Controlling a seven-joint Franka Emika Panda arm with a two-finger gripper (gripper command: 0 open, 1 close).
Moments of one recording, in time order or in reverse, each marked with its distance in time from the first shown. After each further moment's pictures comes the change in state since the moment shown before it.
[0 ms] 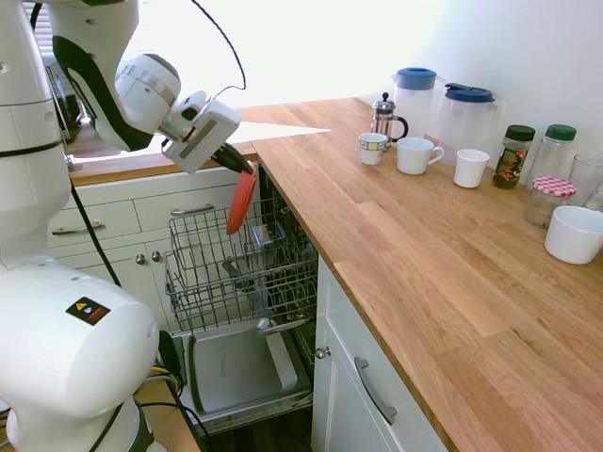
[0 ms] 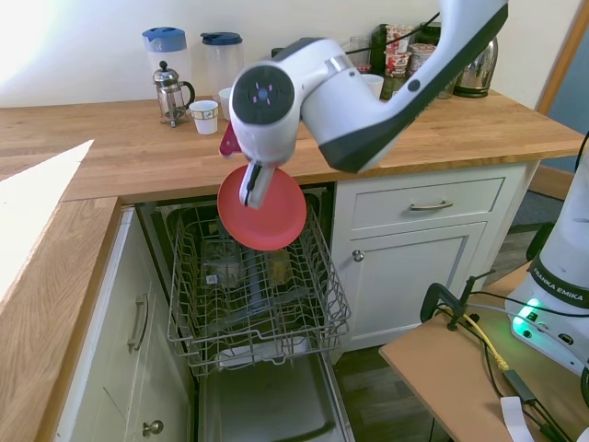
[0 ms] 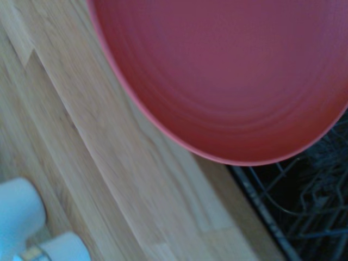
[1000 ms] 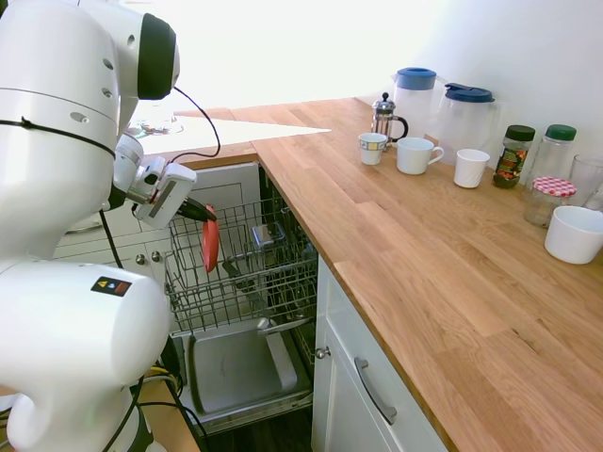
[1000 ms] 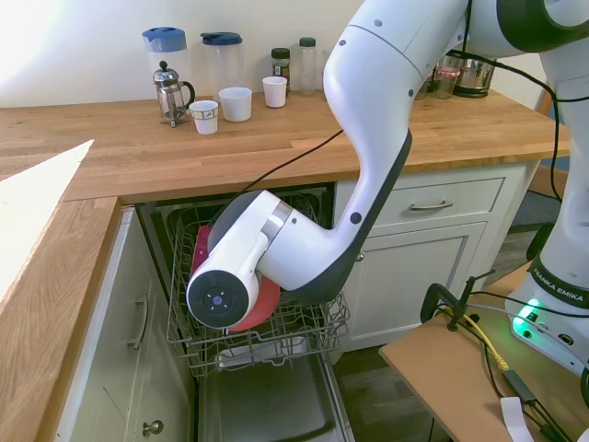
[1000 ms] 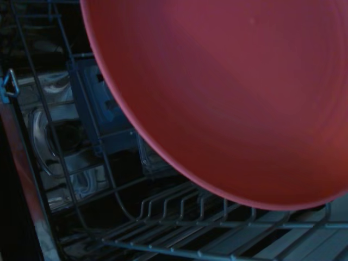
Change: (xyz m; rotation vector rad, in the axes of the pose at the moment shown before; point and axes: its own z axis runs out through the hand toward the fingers) arm -0.121 -0.123 0.026 -0.056 -0.010 -0.099
